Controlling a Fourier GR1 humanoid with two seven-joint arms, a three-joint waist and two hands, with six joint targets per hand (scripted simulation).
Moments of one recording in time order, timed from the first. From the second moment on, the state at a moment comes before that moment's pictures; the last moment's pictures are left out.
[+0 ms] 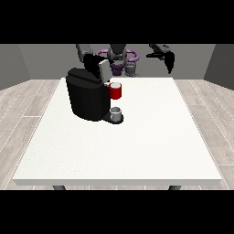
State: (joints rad) left arm -0.23 0.10 0.16 -1.41 0.03 -0.21 -0.06; right arm -0.68 -0.15 -0.08 -1.02 0.03 0.06 -0.08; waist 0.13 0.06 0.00
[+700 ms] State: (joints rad) left arm -0.26 0.12 0.17 -1.36 0.04 -0.19 -0.08; right arm -0.80 -0.10 -0.01 -0.99 0.13 0.03 -0.05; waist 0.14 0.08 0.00
